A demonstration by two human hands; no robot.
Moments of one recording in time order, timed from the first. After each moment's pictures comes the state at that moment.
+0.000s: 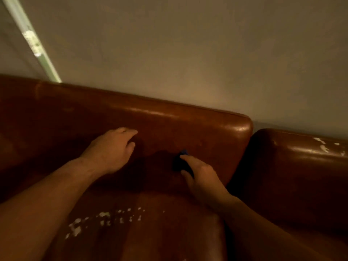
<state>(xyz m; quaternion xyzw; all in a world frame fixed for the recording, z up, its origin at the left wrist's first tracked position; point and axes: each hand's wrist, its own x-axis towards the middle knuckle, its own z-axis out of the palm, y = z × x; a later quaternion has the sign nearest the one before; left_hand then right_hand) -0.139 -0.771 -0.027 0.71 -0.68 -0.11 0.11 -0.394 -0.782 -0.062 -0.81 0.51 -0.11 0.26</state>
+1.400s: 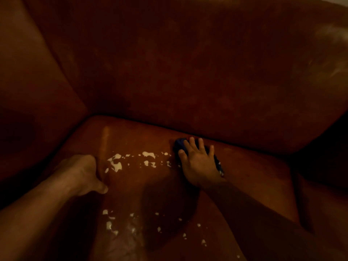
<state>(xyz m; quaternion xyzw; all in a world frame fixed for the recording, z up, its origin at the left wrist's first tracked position) -0.018 -0.599 -0.256 0.86 -0.41 -0.29 -0.08 -0.265 -0.721 -0.315 -0.82 0.52 0.04 0.22</state>
